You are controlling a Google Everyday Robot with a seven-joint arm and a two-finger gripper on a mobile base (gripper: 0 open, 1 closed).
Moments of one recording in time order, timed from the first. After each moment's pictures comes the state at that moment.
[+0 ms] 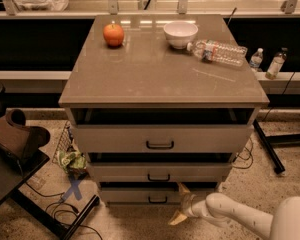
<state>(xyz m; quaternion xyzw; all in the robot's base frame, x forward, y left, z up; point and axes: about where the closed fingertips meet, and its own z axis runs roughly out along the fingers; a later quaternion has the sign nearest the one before) 0.541 -0.118 0.202 -0.59 0.69 0.12 0.40</state>
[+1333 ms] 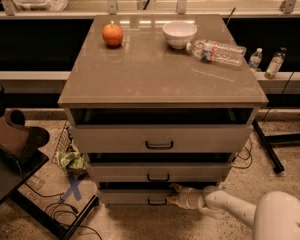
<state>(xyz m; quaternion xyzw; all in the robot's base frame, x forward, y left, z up) 0.578 -0.109 0.174 -0.58 0.70 0.13 0.40</state>
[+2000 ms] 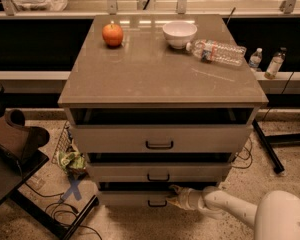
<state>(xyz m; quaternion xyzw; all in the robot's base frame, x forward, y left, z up) 0.578 -0.109 0.181 -0.58 0.70 0.13 0.40</state>
